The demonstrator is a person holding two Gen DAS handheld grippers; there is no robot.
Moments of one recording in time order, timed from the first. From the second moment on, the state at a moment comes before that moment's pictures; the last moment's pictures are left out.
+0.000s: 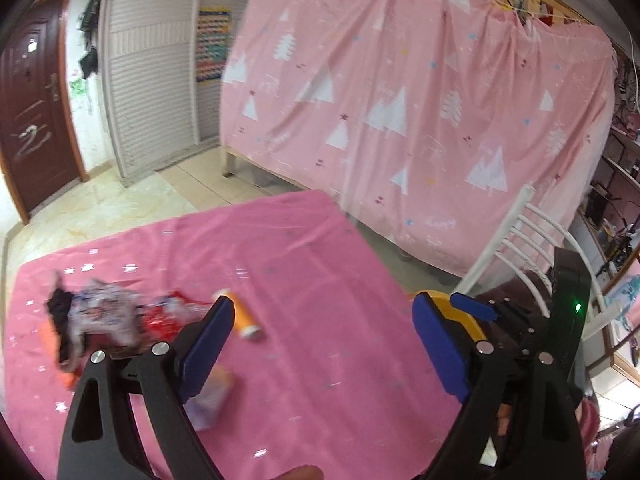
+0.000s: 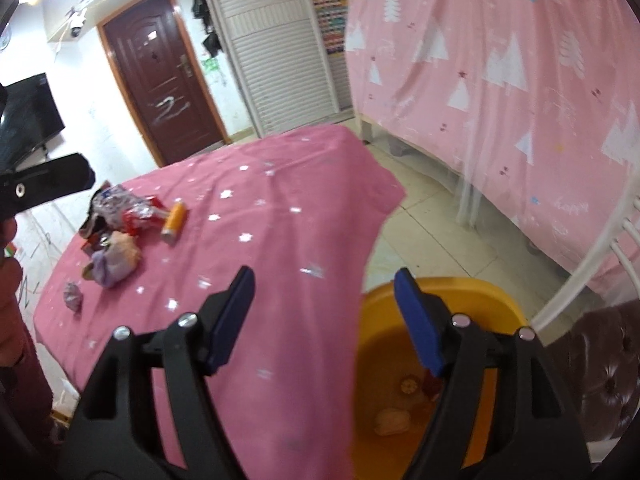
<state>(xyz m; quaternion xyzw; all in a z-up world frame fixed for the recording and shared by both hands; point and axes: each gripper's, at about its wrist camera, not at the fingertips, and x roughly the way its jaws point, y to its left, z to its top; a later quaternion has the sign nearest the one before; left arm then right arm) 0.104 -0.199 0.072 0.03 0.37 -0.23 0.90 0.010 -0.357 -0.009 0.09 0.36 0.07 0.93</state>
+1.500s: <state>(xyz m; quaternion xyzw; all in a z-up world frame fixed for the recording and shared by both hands) 0.072 -0.052 -0.027 0.08 0.41 -0.17 0.89 0.059 -0.142 -0.004 -0.04 0.41 0.23 0.88</state>
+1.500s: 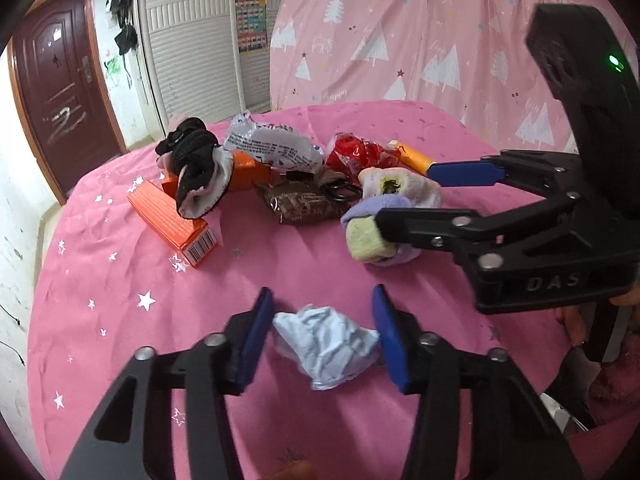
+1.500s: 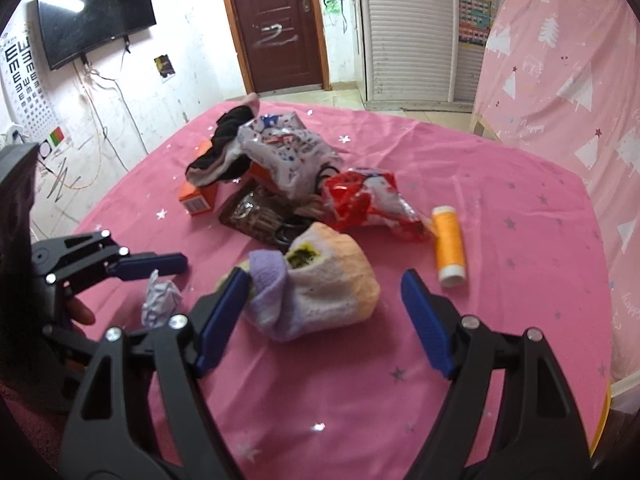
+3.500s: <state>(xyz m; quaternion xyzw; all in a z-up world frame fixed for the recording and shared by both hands) 0.049 -0.131 0.024 0.11 0.36 -0.22 0.90 -0.005 -0.300 0.026 0.07 0.31 0.13 0.94</state>
